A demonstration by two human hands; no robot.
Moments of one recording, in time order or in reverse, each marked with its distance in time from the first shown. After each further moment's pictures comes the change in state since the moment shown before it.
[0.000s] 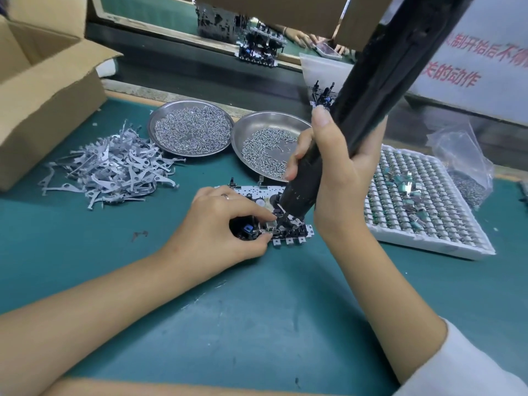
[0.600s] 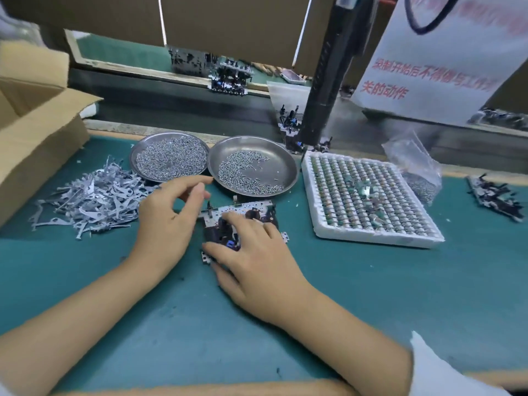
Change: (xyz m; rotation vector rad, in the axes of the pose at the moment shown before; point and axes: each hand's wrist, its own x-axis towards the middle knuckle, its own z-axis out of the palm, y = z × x) left_hand 0.017 -0.020 -0.010 -0.187 0.341 -0.042; right_hand -0.076 0.019 -0.017 -1.442 -0.704 -0.315
